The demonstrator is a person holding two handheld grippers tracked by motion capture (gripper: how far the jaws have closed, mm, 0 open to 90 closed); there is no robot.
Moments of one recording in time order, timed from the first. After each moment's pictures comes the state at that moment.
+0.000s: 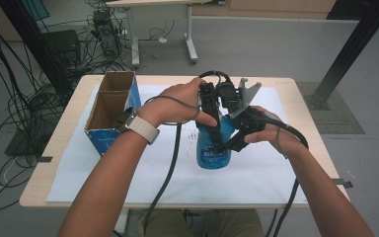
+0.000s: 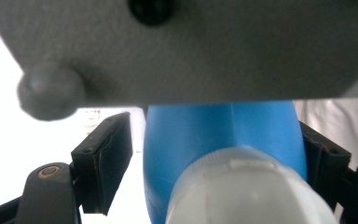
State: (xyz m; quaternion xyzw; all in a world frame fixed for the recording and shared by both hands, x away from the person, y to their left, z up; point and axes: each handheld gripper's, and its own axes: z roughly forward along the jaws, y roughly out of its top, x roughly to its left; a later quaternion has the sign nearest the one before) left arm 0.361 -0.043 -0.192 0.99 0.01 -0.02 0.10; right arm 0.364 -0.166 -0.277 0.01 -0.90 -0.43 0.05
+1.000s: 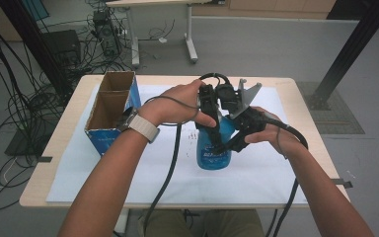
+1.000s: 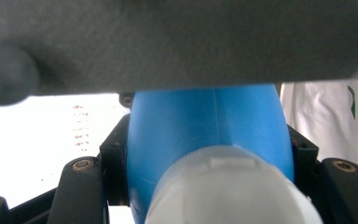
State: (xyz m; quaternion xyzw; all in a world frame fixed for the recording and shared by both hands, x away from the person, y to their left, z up) left arm 0.361 -0.042 -0.195 0.99 0.00 -0.04 0.11; right arm 0.364 -0.167 -0.279 0.01 -0.90 -0.43 0.06
